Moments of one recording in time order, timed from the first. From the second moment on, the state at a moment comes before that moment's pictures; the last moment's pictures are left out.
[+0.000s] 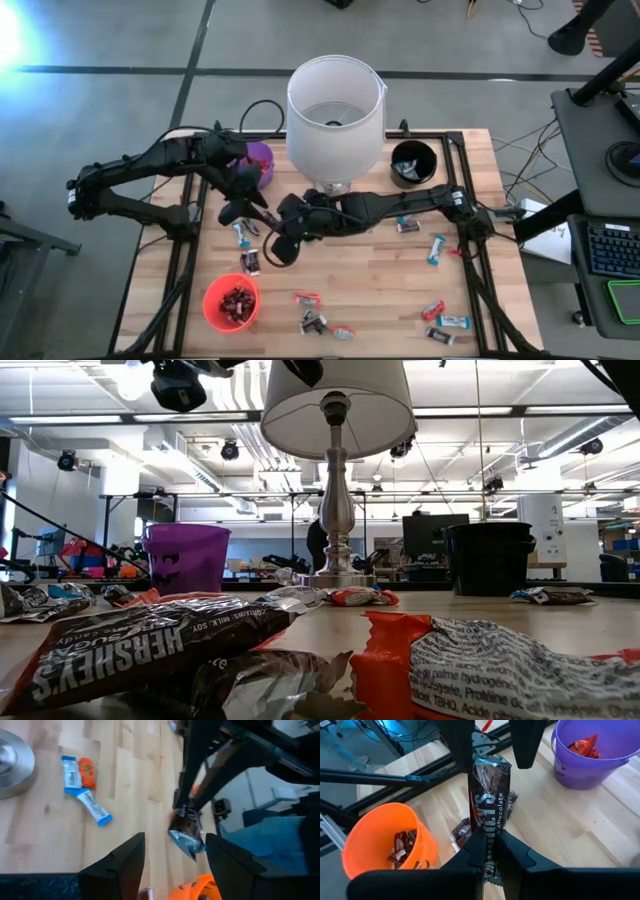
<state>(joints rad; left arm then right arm) 0.25 1.11 1.21 -0.96 0.56 -0.09 0.18 2.17 2.27 -0.82 0.29 0.58</state>
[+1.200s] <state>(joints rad) 0.24 1.17 1.21 -0.94 0.62 -0.04 0.17 2.16 2.27 -0.80 0.31 0.56</state>
